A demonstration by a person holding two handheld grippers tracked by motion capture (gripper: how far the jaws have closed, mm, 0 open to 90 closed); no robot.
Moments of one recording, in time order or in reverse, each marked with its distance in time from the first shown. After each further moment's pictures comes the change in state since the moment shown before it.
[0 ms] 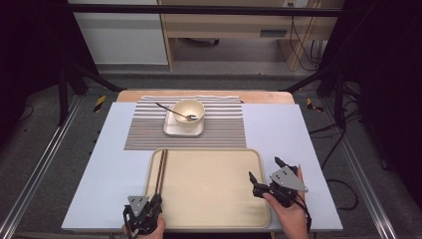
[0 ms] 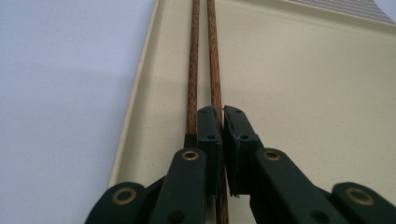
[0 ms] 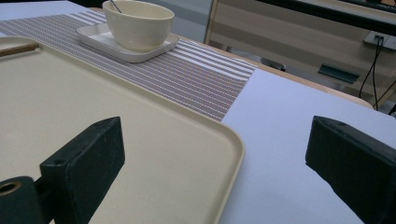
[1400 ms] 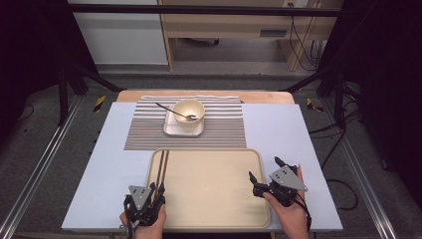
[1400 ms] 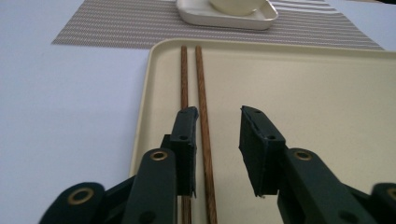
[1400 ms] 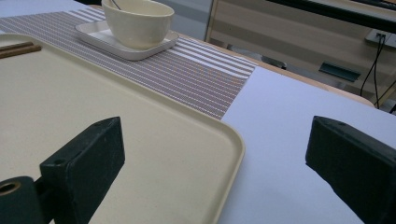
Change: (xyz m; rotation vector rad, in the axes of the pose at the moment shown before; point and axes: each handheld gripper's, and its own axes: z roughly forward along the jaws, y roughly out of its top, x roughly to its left) left arm -0.007 0.034 0.002 -0.092 -0.011 0.152; right arm -0.001 -0.001 0.002 0.011 0.002 -0.001
